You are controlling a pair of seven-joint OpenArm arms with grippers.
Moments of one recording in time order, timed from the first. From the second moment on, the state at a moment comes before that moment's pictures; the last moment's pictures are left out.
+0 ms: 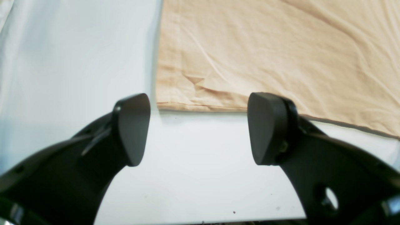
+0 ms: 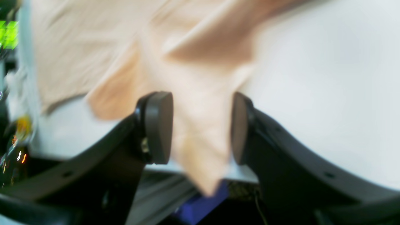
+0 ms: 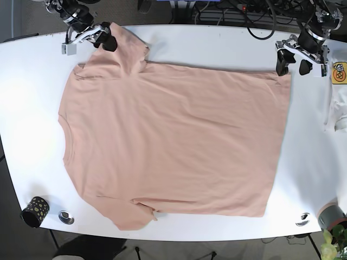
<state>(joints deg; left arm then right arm) 31.6 -2.4 -39.6 109.5 -34.3 -30.1 44.1 -35.6 5.5 30.0 96.4 52.8 27.2 -47.9</state>
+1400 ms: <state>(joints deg) 23.0 -3.7 -40.1 89.4 -36.1 -34.9 41.6 -36.1 3.2 27.4 100.7 46.7 26.1 -50.2</state>
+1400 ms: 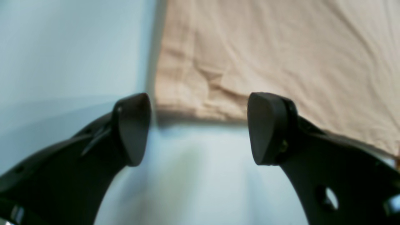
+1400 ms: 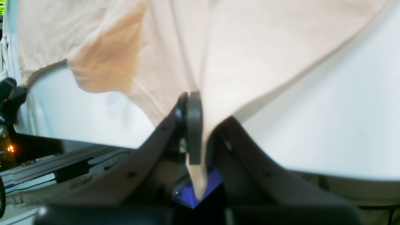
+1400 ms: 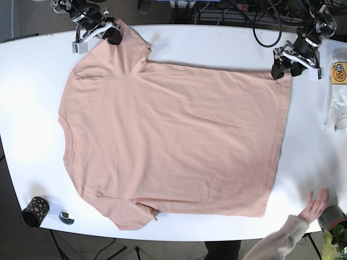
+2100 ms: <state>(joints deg) 15.0 -5.4 -37.2 82.3 -37.2 -35.5 46.6 -35.1 3.2 27.4 100.9 46.7 26.0 -50.2</state>
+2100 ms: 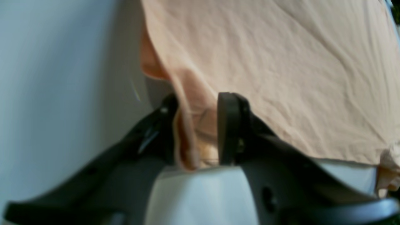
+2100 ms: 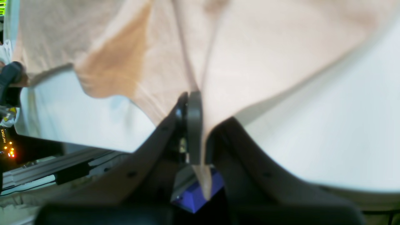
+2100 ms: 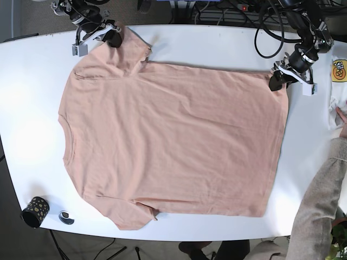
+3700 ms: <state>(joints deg) 18.9 -9.8 -38.2 103.4 -33.9 -39.7 50.4 -38.5 2.9 27.4 114.1 58.5 25.6 -50.7</state>
